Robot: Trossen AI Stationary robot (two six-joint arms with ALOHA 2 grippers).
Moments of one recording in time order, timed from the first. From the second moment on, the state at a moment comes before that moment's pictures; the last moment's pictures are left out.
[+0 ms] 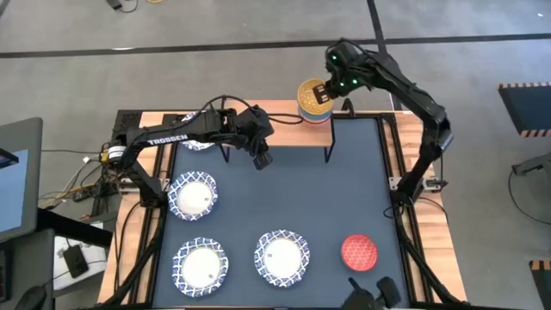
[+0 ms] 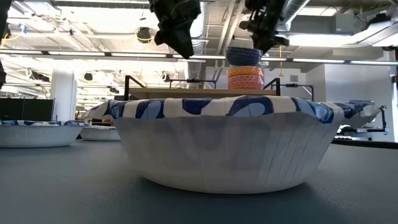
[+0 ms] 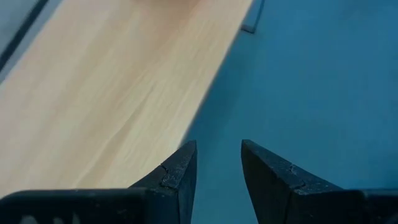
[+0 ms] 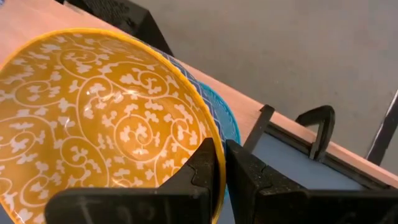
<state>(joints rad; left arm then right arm) 0.25 1.66 1.63 -0.85 -0.19 -0.14 -0.72 1.73 1.98 -1.24 0.10 0.33</state>
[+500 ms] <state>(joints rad) 0.25 1.66 1.63 -0.85 -0.20 -0.12 -0.76 1.79 2.00 -1.31 0.05 0.32</state>
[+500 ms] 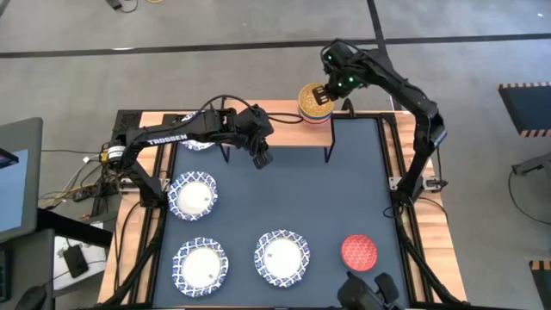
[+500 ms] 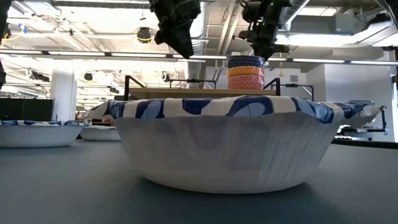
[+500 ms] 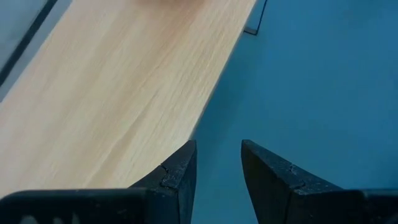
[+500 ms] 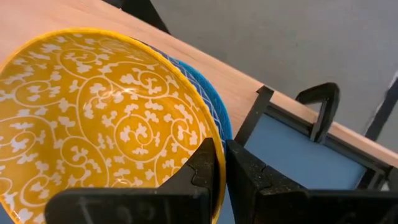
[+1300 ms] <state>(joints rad) 0.25 1.66 1.63 -0.85 -0.24 -0.10 -0.79 1.79 2.00 -1.31 -0.02 0.33</state>
